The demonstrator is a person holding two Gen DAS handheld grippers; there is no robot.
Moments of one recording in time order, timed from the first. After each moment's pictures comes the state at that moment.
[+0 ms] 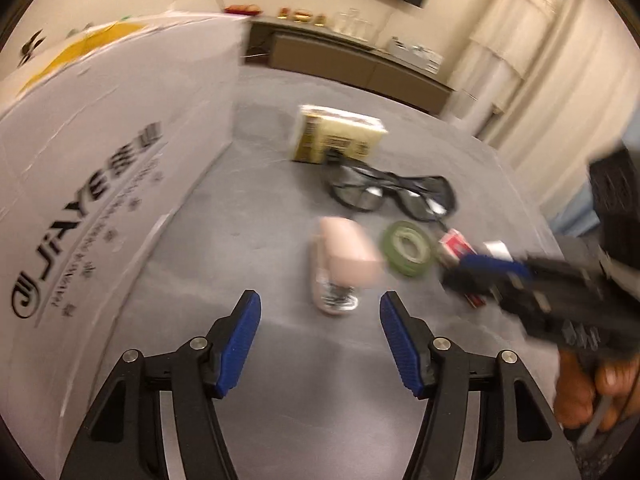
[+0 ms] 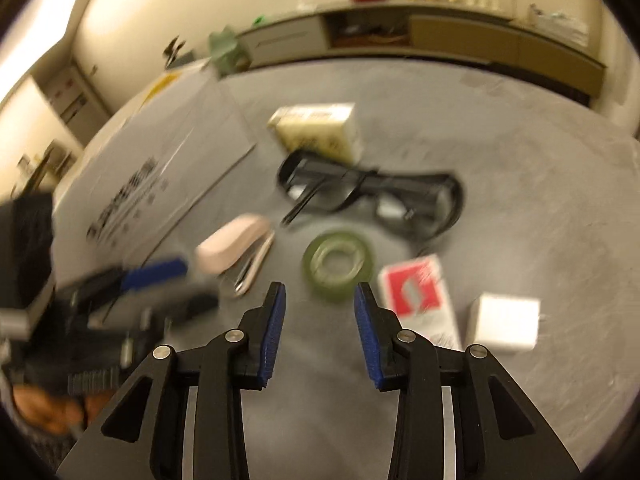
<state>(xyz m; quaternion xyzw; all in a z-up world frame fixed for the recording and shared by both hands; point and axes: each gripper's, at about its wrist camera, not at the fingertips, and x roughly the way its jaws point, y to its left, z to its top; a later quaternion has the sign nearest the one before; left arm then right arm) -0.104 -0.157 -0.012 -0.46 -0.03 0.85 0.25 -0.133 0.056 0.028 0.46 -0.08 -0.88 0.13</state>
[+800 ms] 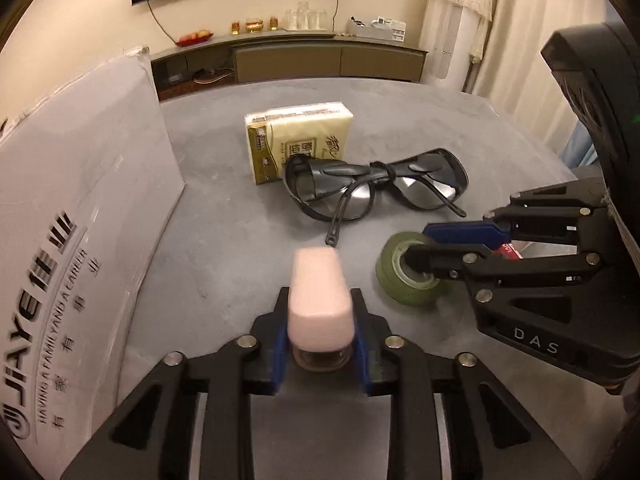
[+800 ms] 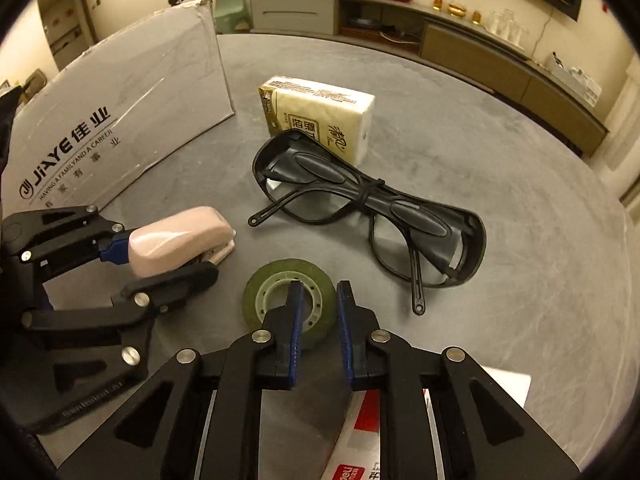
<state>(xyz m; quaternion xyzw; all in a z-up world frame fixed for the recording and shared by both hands) -0.129 -0.126 -0.025 -0.43 0.07 0.86 0.26 -0.150 0.023 -0.001 0.49 0.05 -0.86 0.12</state>
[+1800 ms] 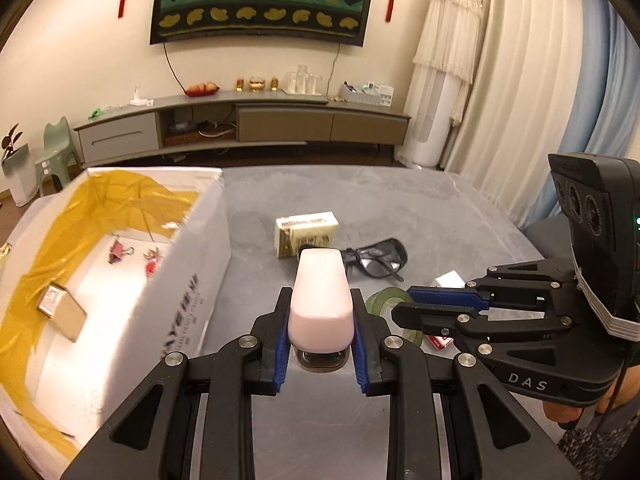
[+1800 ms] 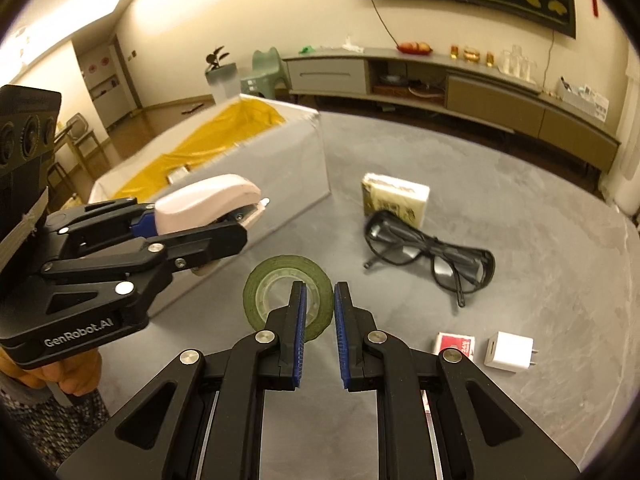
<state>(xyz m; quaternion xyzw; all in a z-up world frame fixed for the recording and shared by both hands) -0.070 -0.185 0.082 -0.34 0.02 0.90 0.28 -0.084 -0.018 0.095 0.40 0.01 -0.90 0.18</state>
